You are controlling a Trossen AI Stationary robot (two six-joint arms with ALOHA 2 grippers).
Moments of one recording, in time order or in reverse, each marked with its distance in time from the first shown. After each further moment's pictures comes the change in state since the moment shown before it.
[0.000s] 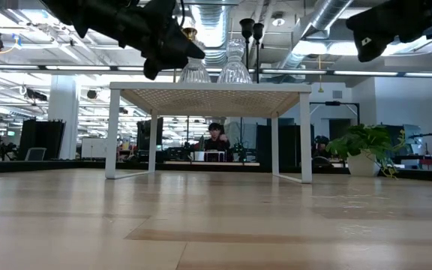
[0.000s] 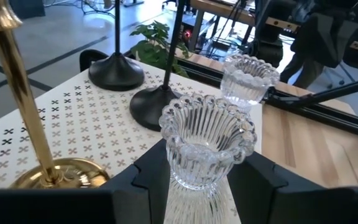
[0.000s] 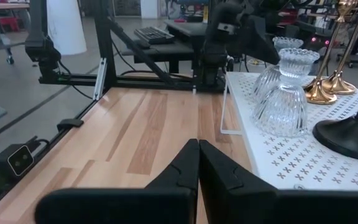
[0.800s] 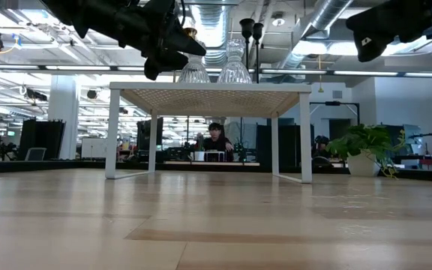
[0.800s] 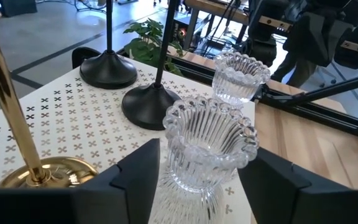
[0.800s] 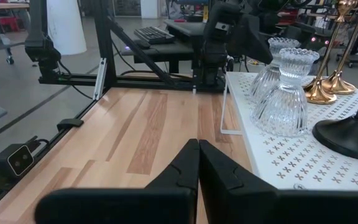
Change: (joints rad) left arm -0.001 0.001 0.000 0.005 0.023 -0.005; right arm 0.000 0.000 0.000 -0.001 0.000 0.000
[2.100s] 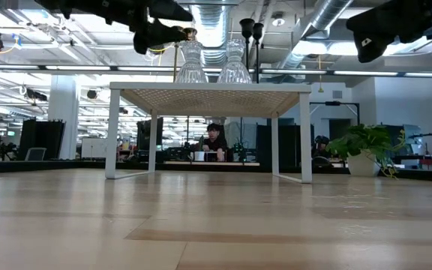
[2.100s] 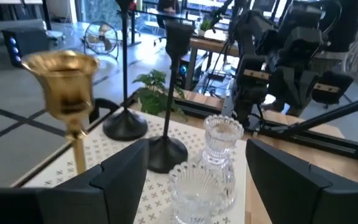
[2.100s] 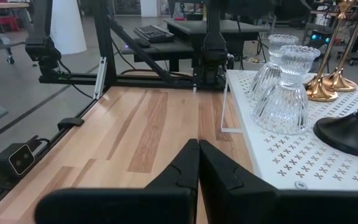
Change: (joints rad) left arm 0.000 -0.182 -0.001 -0.036 -0.037 0.100; right arm 0.001 0.000 0.001 -0.007 0.000 0.008
